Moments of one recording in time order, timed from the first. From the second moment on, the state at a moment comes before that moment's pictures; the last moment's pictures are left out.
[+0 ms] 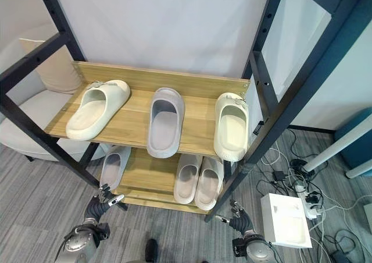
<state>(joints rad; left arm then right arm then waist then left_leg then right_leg) 0.14 0.28 -0.11 0.44 -0.37 -0.14 0.16 0.14 -0.32 0.21 0.53 0.22 -0.08 -0.06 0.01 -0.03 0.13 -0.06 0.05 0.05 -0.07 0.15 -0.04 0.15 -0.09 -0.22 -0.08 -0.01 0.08</state>
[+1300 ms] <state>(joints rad) 0.12 0.28 -0.24 0.39 -0.28 -0.13 0.11 0.14 -0.54 0.29 -0.41 -0.25 -0.15 -0.06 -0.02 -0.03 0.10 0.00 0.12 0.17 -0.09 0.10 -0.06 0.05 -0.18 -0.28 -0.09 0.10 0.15</state>
